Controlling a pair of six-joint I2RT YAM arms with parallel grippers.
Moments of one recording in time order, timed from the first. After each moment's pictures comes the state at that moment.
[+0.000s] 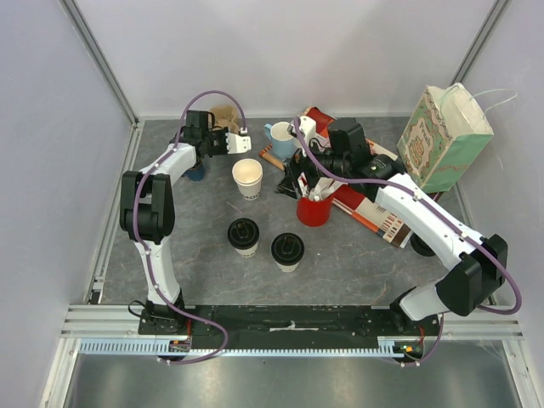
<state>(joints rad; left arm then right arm) -0.14 2.04 1.54 -0.26 0.44 1.38 0.59 1.46 1.40 -0.42 -0.54 -0.04</state>
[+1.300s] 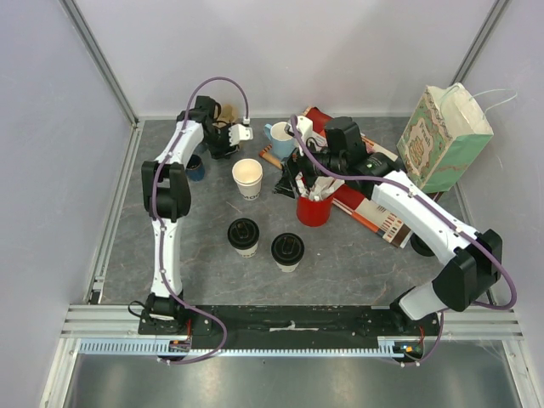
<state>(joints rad) -0.13 2.43 2.21 -0.91 0.45 1.32 0.59 1.49 1.41 -0.42 -0.56 -0.03</state>
